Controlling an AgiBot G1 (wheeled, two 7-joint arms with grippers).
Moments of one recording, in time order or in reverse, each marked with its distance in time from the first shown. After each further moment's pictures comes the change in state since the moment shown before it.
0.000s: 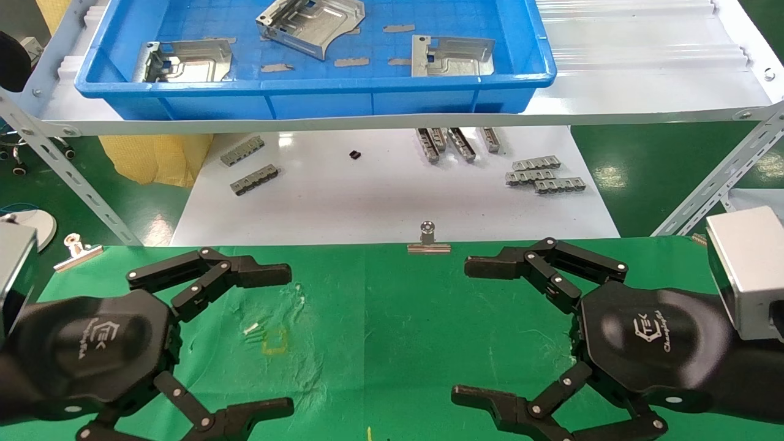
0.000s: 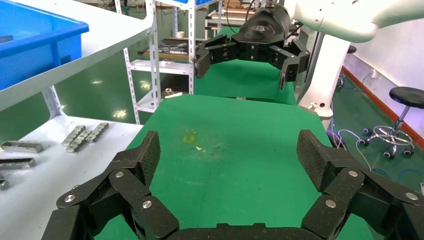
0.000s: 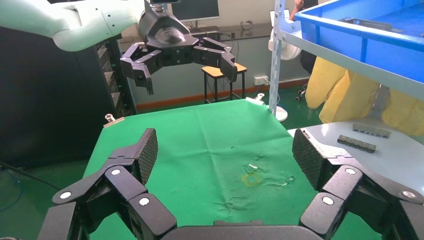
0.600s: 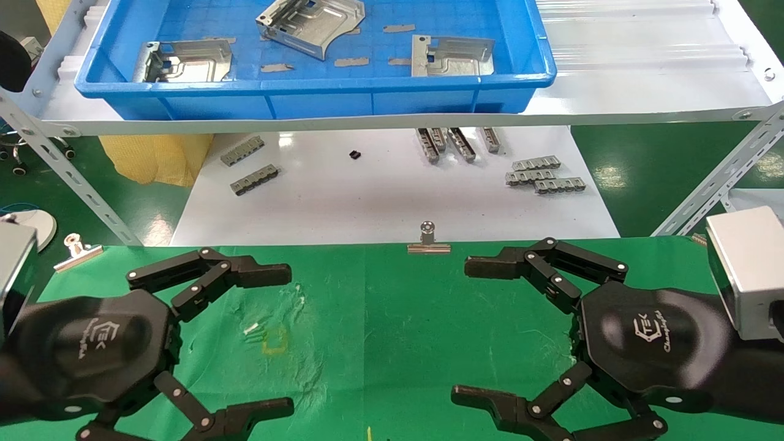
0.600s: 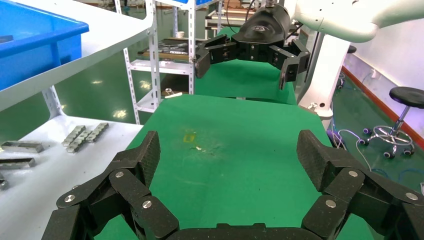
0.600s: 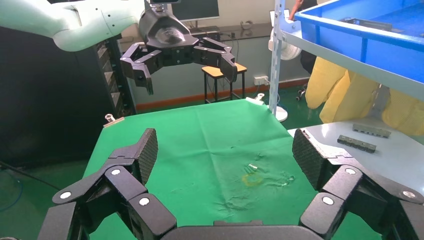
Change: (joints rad) left arm 0.000 0.000 0.000 0.000 0.000 0.000 0.000; right arm 0.000 0.000 0.000 0.000 0.000 0.000 0.000
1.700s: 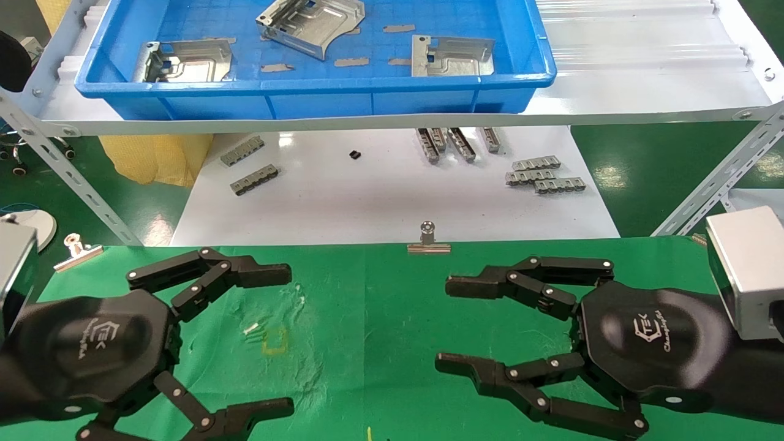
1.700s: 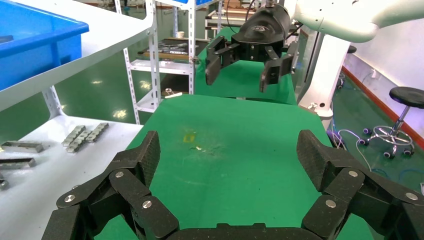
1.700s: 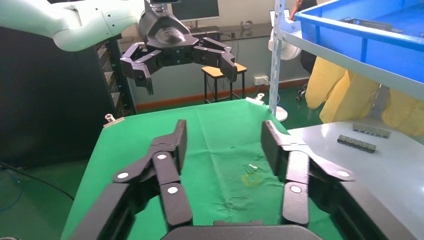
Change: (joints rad) left arm 0.000 0.000 0.000 0.000 0.000 0.000 0.000; right arm 0.000 0.000 0.000 0.000 0.000 0.000 0.000
